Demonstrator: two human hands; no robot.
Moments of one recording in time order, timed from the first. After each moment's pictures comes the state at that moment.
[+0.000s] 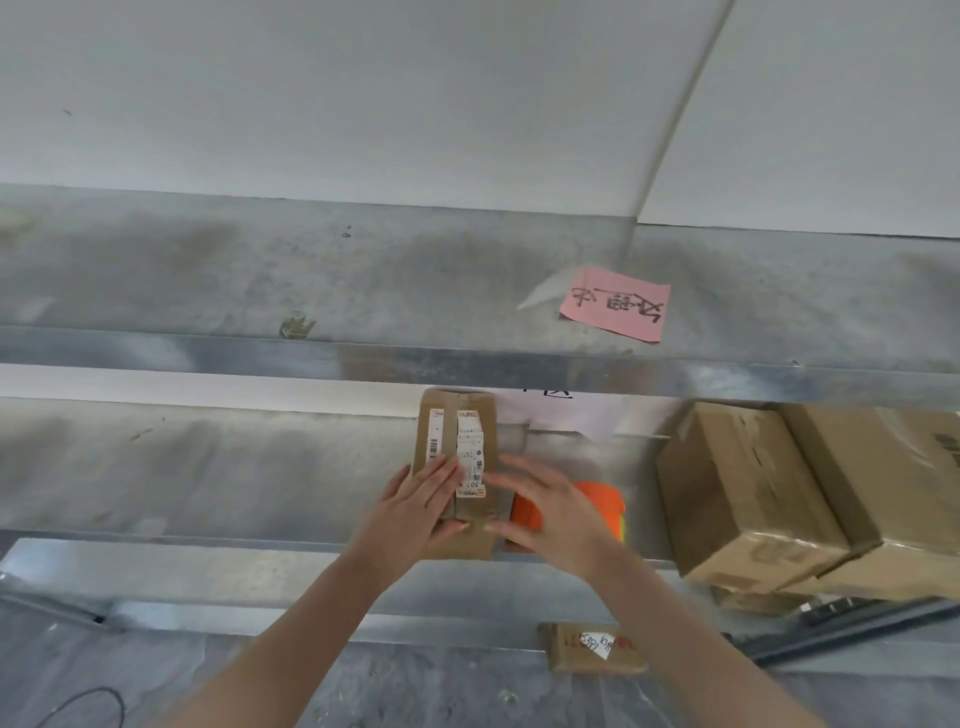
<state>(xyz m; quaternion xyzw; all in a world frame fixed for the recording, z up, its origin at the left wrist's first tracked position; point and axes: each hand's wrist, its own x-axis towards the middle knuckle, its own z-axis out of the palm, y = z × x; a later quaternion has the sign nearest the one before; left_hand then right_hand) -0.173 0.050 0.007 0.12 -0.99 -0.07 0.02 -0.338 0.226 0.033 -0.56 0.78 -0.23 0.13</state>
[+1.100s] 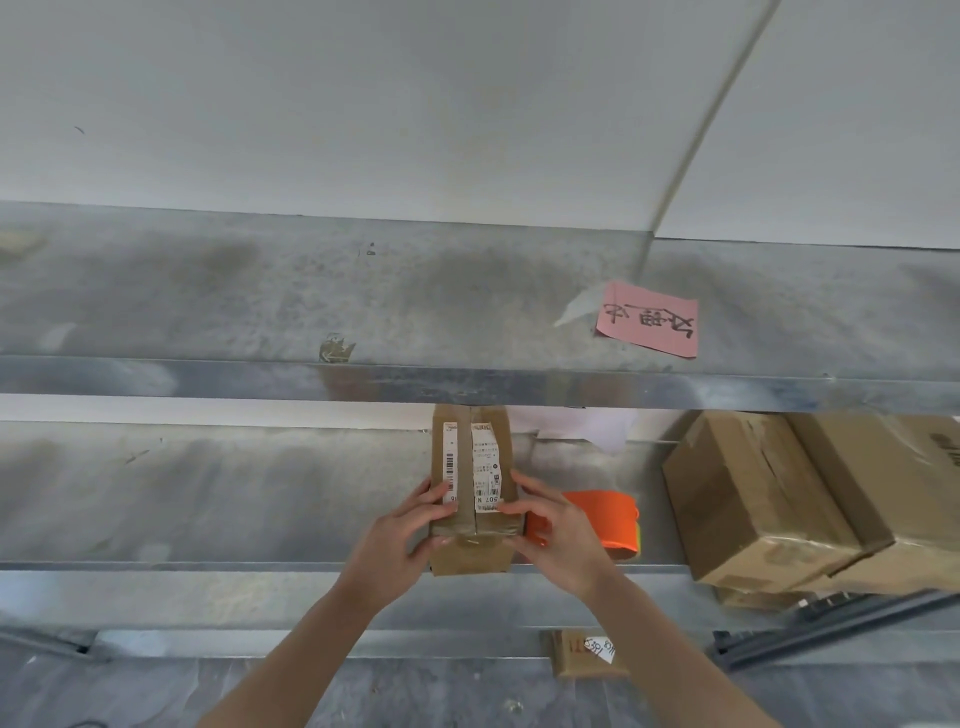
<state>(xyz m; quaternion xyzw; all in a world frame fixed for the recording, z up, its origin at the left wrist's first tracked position) -0.145 0.028 -0.011 0.14 -0.88 -0.41 0.19 -0.313 0.209 0.014 -0.44 0.80 -0.37 0.19</state>
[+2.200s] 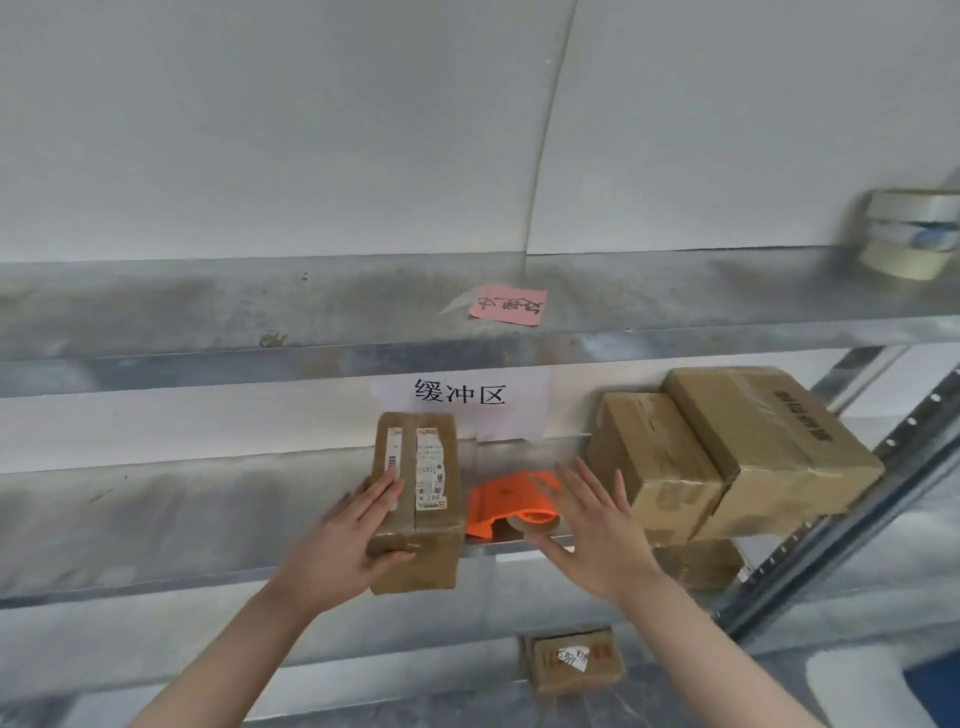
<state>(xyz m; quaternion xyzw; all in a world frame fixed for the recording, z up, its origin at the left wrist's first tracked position) -0.109 0.078 0.053 0.09 -0.98 -0.13 0.14 -0.306 0.351 0.067 -0.44 0.89 -0.07 -0.04</state>
